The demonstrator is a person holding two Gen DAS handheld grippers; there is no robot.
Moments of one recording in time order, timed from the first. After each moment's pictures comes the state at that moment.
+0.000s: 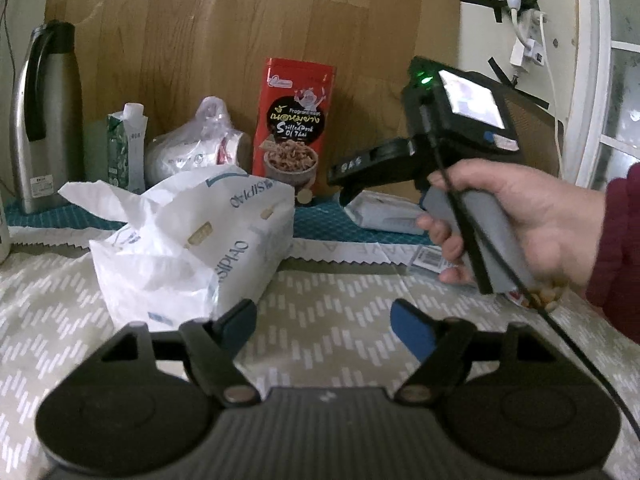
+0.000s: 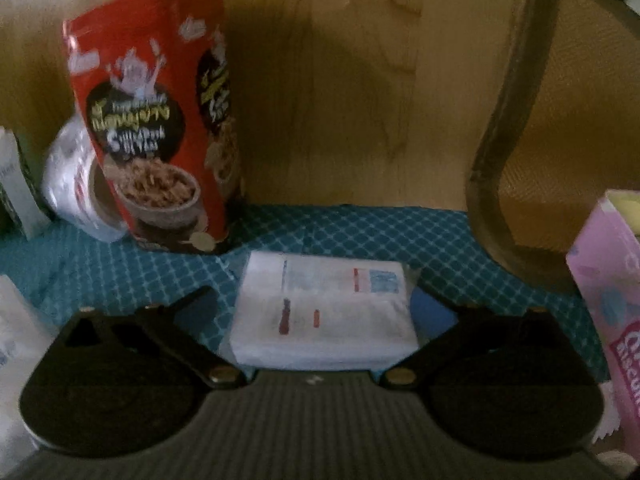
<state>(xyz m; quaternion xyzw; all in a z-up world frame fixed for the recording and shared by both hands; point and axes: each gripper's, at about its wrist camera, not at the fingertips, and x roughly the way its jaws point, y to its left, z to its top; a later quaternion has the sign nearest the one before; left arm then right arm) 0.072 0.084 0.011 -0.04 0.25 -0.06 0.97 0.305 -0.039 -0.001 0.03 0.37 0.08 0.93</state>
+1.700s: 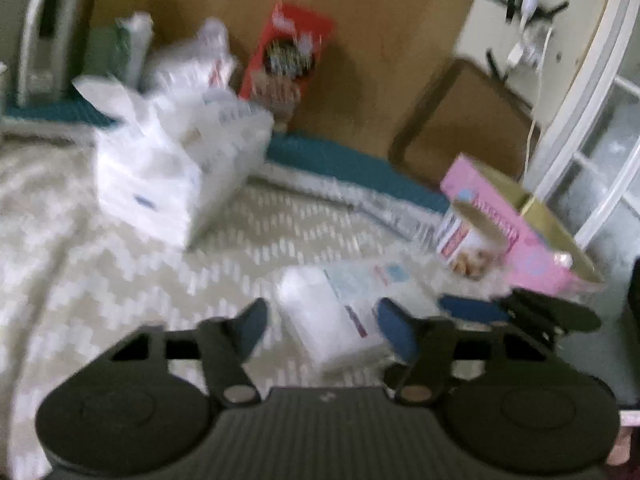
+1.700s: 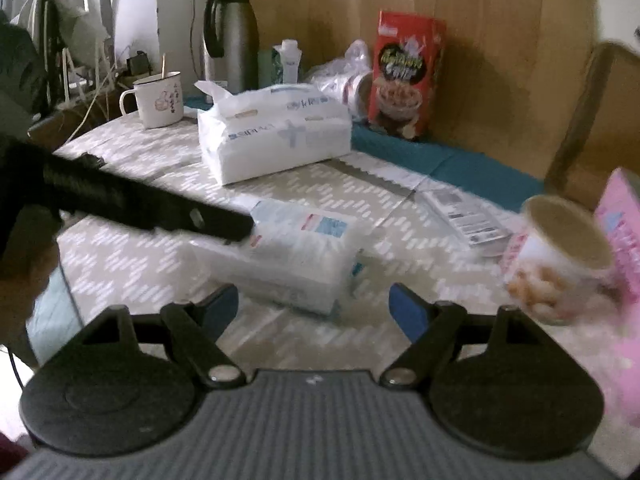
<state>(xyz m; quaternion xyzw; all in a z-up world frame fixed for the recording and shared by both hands) 0.041 0.087 0.016 -0.16 0.36 -0.11 0.91 0.043 -0.096 -0.013 -0.09 0.29 0.34 0.89</state>
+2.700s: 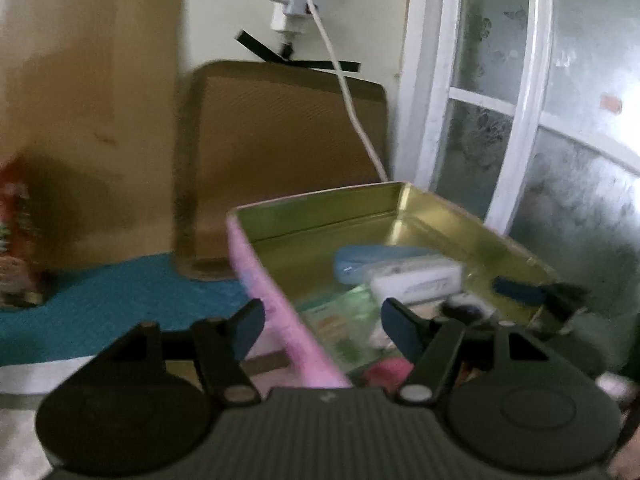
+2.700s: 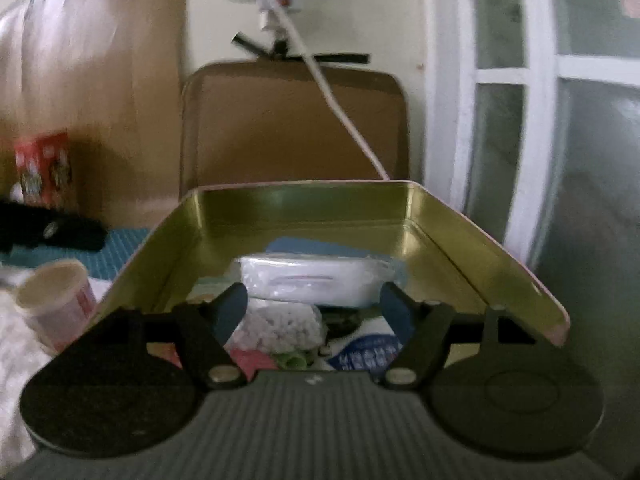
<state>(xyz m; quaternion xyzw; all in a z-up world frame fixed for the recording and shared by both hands) 0.137 -0.196 0.082 0.05 0.29 -0.21 0.93 0.100 -0.374 -0.006 0.02 0.21 0.01 0.98</state>
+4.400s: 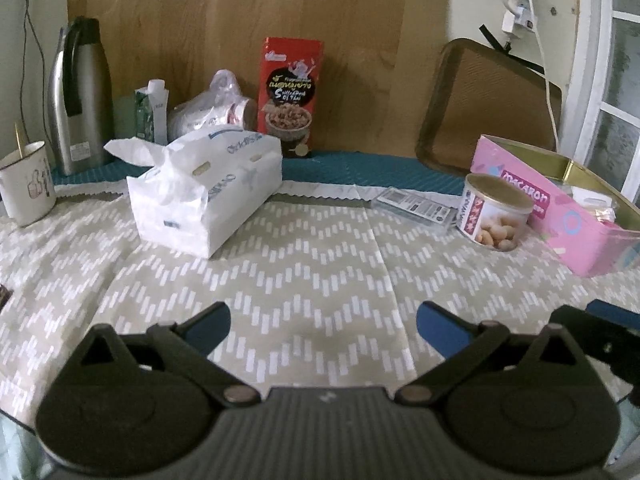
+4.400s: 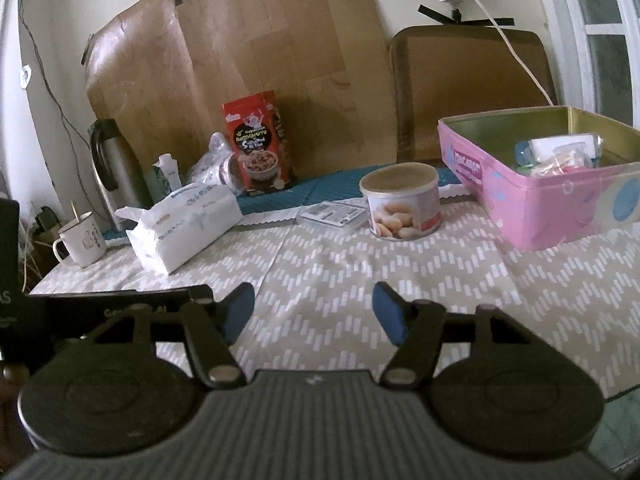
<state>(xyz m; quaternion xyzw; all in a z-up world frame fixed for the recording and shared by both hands) -0.002 0.040 0.025 -0.03 0.32 -0.01 0.95 -0.047 -0.158 0.008 0.14 0.24 0.15 0.95</state>
